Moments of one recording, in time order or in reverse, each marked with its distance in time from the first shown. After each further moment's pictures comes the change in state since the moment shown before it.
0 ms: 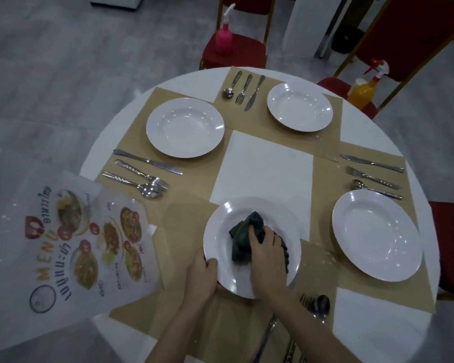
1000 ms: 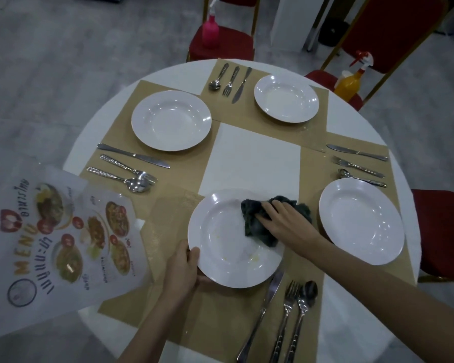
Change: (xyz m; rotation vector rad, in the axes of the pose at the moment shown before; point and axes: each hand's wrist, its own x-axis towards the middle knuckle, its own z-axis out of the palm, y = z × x) left_hand -0.001 -0.006 -0.018 0.073 -0.003 0.103; right_hand 0.041 0.093 -0.057 -0.498 0.102 -0.639
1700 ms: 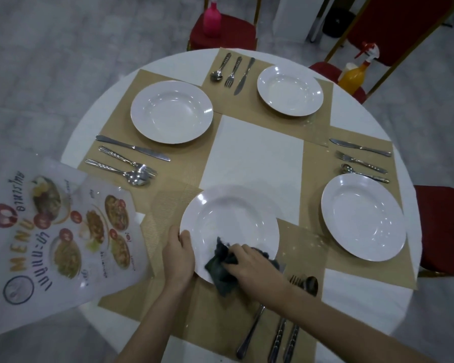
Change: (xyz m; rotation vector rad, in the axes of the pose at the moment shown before) left_hand 0.012 0.009 0.006 0.031 0.289 0.026; right_hand -0.018 -0.118 0.001 0.487 0.077 -0.039
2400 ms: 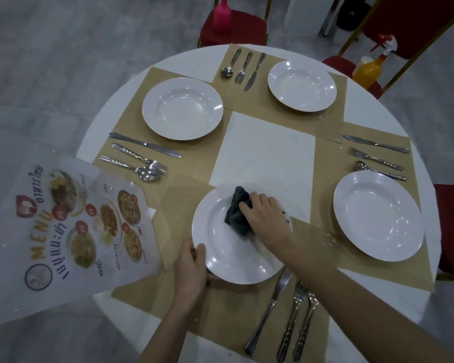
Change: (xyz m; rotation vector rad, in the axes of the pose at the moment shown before) left_hand -0.029 -0.021 -0.005 -0.098 -0.127 -0.095; right_hand 0.064 0.051 -0.018 -0.307 0.107 0.299
